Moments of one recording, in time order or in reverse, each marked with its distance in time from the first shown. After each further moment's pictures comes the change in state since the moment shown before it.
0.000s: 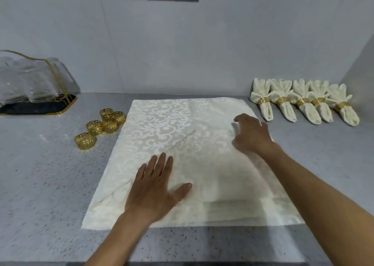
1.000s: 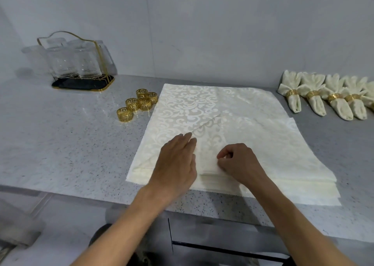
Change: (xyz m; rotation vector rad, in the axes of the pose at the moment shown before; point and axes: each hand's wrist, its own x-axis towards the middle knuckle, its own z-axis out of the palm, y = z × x) left_hand -0.057 0.006 -0.042 -0.205 0.280 0.087; right_hand -0.146 -0.118 0.009 0.573 -0.193 0.032
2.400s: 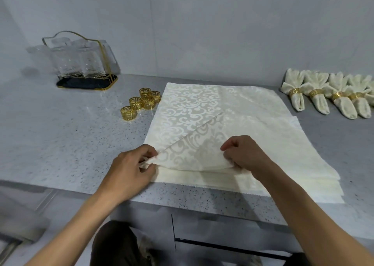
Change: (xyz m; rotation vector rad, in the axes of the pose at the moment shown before) left_hand -0.041 -0.086 -0.038 -0.206 0.052 -0.227; right_hand 0.003 -0.014 -0.020 0.221 -0.131 0.157
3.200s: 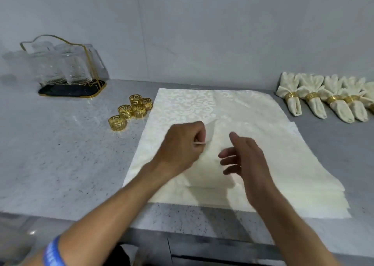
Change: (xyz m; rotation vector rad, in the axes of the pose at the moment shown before) left_hand 0.096 0.093 0.049 -0.087 0.012 0.390; right_hand -0.022 -0.011 0.011 0.668 0.197 -0.063
